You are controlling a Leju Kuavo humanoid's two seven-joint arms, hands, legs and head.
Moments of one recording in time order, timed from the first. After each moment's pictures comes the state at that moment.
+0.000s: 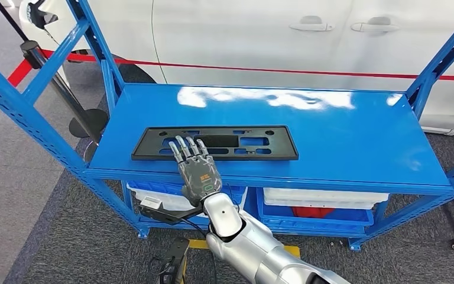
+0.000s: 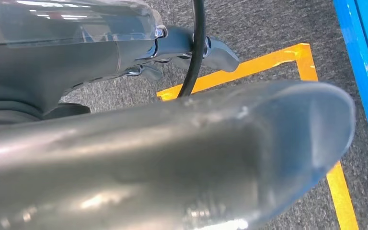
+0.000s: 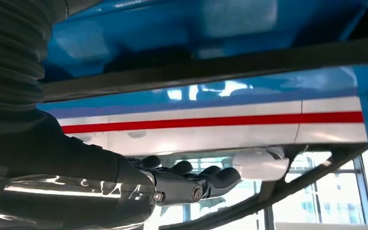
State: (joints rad) left arm -0.22 -0.32 -0.10 -0.30 -0.22 0.43 0.06; right arm -0.70 0.33 0.97 -0.64 1.13 -0.48 0.33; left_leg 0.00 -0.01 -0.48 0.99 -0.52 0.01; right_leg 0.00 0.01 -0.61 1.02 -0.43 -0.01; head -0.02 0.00
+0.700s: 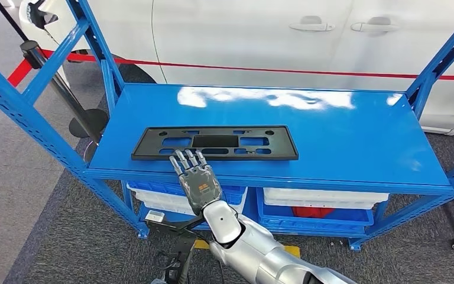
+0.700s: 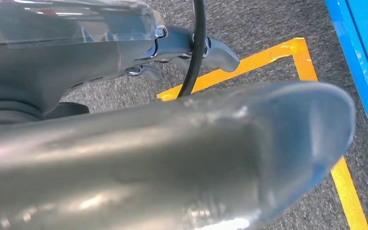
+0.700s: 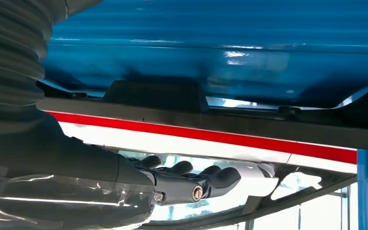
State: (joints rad) left arm -0.25 -0.32 -0.25 -0.30 -0.13 0.44 0.11; right arm -0.72 0.33 1.12 -0.54 1.10 -0.47 0.36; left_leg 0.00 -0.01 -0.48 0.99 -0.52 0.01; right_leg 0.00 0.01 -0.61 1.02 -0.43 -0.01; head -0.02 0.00
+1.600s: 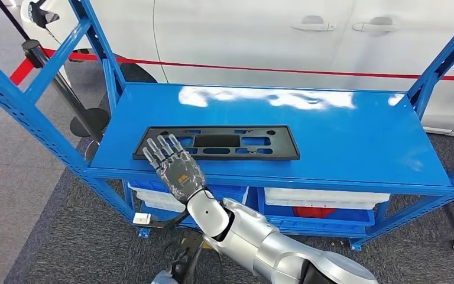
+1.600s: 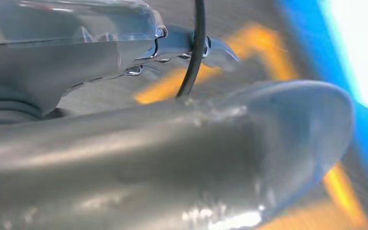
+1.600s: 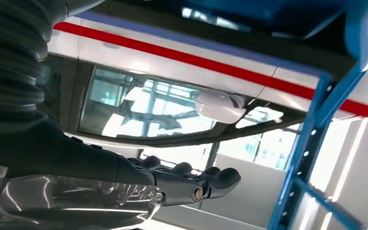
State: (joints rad) left arm -0.35 -0.31 -0.33 -0.31 -0.14 0.26 0.10; right arm -0.83 0.33 1.25 -0.61 1.30 -0.40 0.41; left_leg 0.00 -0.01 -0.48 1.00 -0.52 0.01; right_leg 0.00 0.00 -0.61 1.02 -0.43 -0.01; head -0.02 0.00
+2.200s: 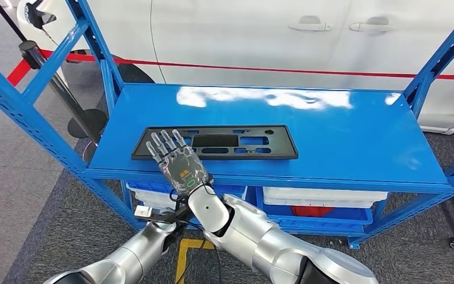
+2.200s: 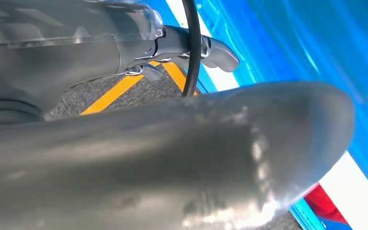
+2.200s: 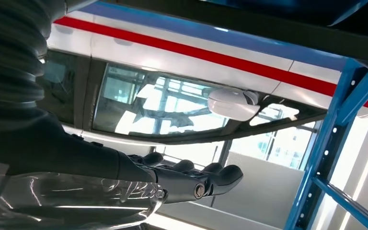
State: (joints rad) left arm -0.54 -0.23 -0.46 -0.49 -0.02 0.10 0.20; right arm -0.85 0.33 1.27 -0.56 1.29 -0.36 0.42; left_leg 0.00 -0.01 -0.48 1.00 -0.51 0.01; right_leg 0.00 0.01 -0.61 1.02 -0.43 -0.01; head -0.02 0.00
